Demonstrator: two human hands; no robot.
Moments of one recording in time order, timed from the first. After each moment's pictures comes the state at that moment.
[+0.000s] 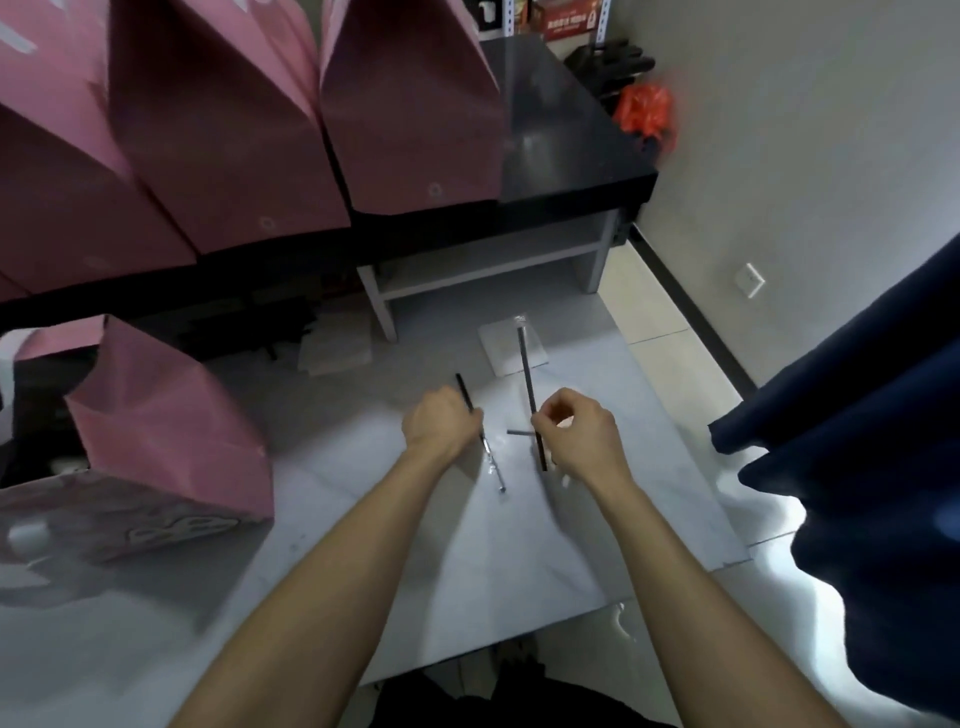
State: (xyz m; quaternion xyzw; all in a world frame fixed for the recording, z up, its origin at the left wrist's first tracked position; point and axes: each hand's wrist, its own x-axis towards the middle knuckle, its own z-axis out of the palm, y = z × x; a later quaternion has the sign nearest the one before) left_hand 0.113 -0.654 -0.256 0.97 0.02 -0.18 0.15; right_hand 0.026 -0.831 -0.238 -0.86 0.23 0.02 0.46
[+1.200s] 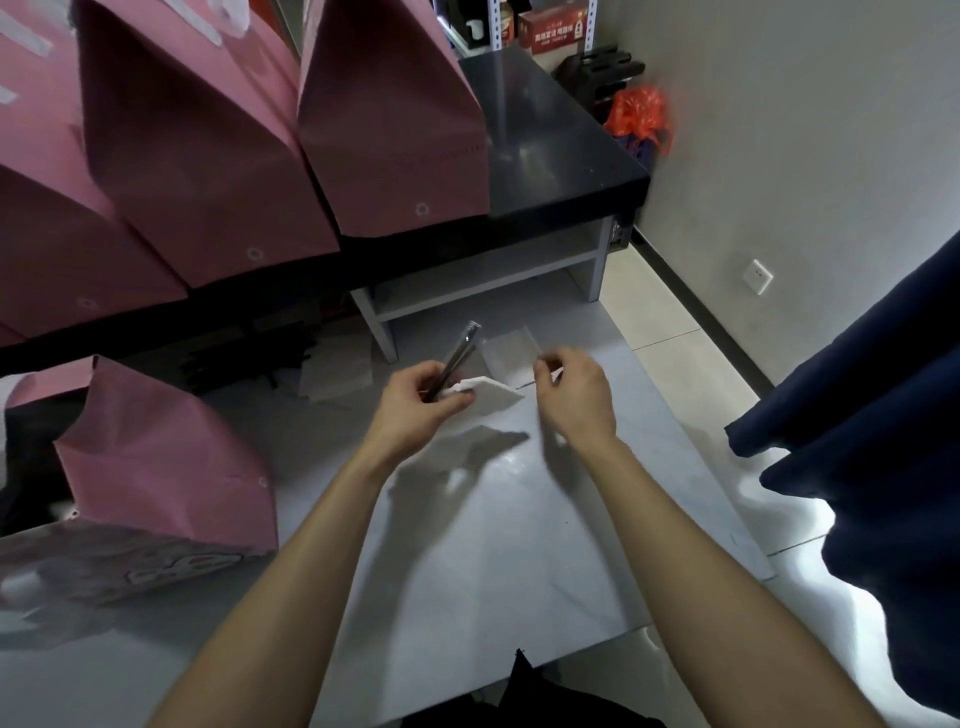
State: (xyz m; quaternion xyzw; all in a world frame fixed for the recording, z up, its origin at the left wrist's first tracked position) left_hand 0.128 -0.609 -0.216 0.83 -0.08 -0.12 0.54; right_hand 0.100 -0.840 -0.260 -0.88 0.17 -0.12 0.42
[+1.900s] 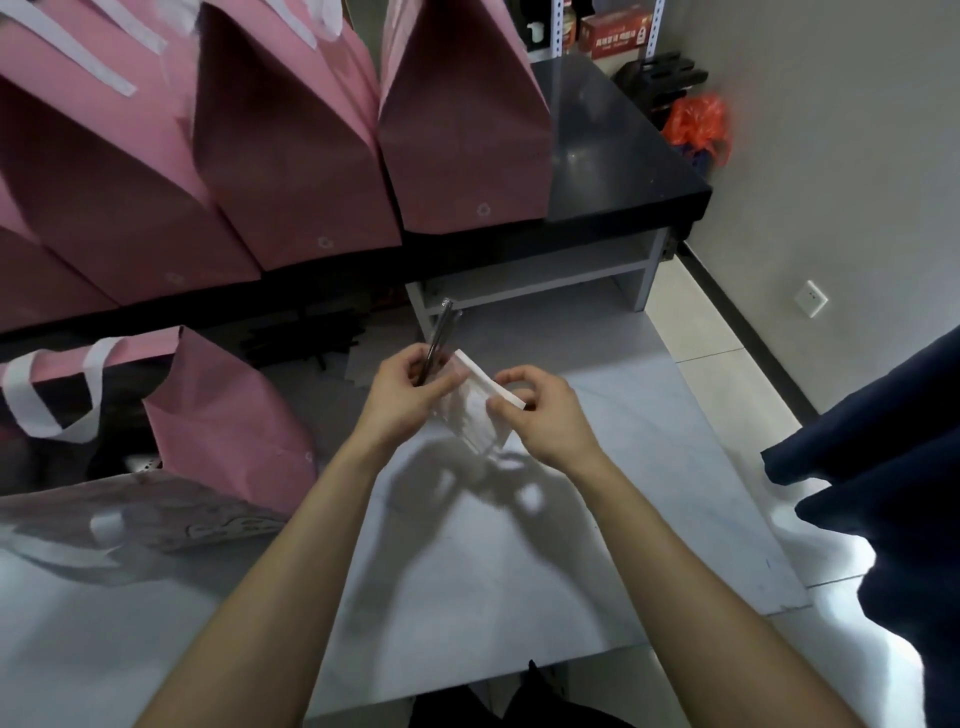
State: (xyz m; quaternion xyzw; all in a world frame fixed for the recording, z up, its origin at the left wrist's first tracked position) left_hand 0.125 -0.566 -0.189 0.80 -0.01 -0.07 0.59; right_hand 0.076 -0.769 -0.219 -0.78 0.06 0.03 0.62
